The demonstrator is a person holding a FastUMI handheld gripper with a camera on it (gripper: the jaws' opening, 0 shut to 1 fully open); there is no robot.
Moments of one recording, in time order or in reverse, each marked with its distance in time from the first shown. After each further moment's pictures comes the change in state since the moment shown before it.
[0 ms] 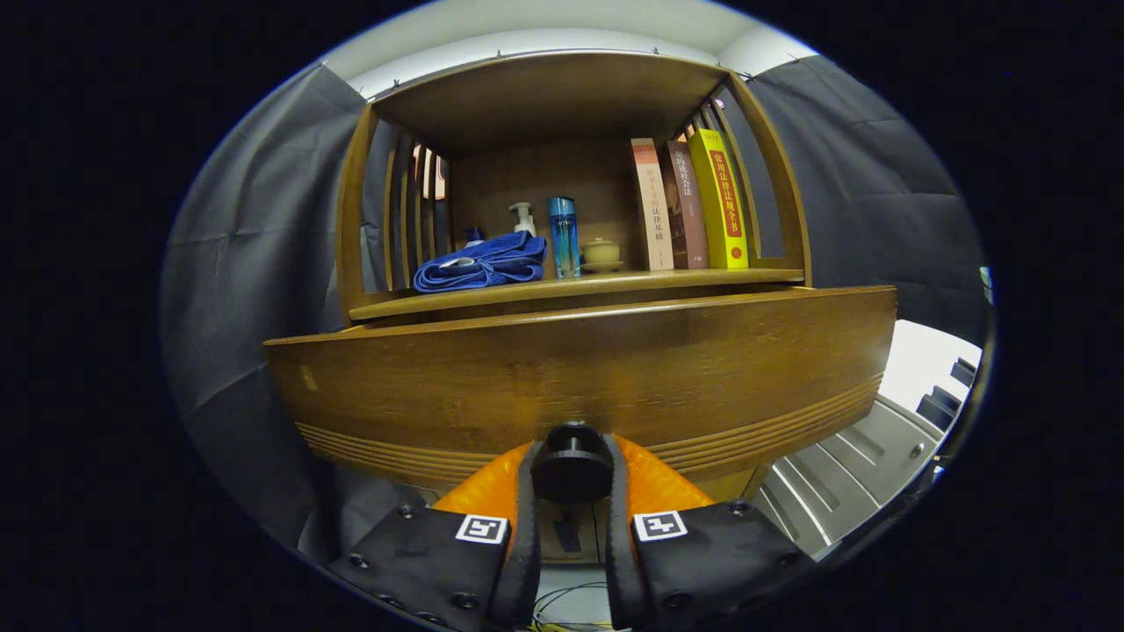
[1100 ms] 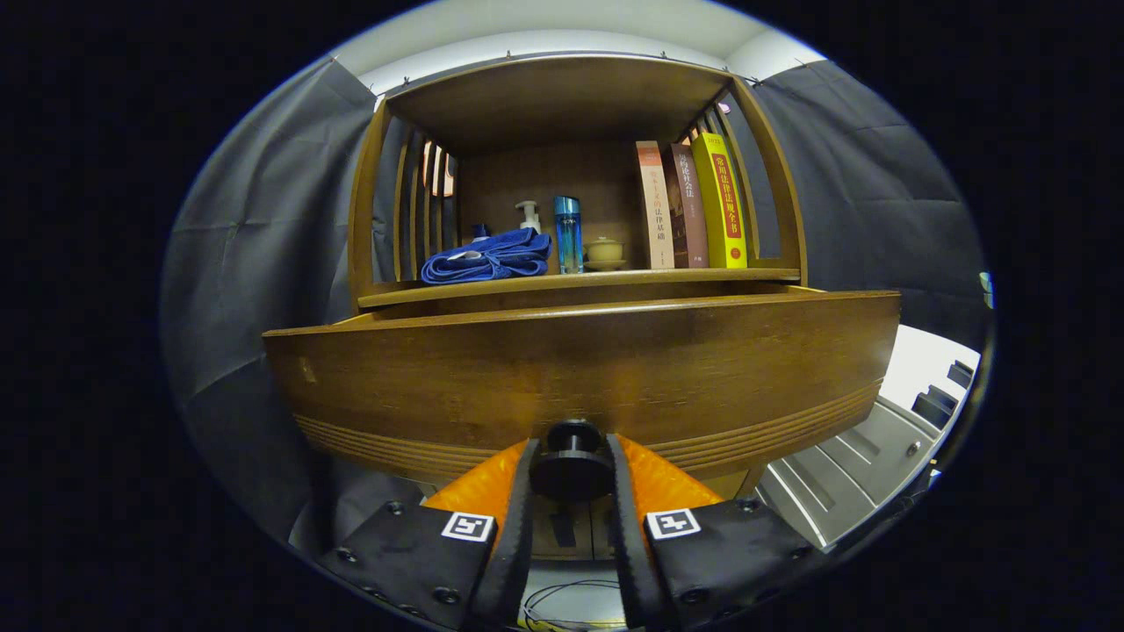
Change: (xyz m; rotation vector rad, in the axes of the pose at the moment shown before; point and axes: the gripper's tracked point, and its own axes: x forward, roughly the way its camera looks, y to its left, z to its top) arm -0.011 0.001 -0.008 -0.029 -0.001 0.017
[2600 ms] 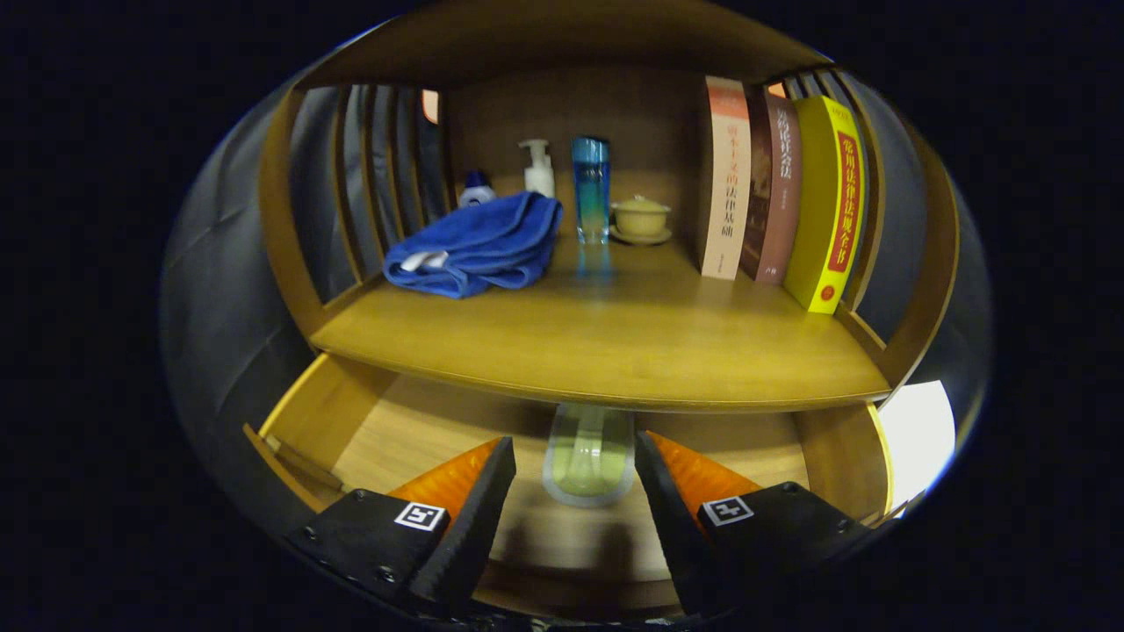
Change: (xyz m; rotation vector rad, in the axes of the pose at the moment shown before) arm 0.137 -0.020 0.063 -0.068 0.431 0.135
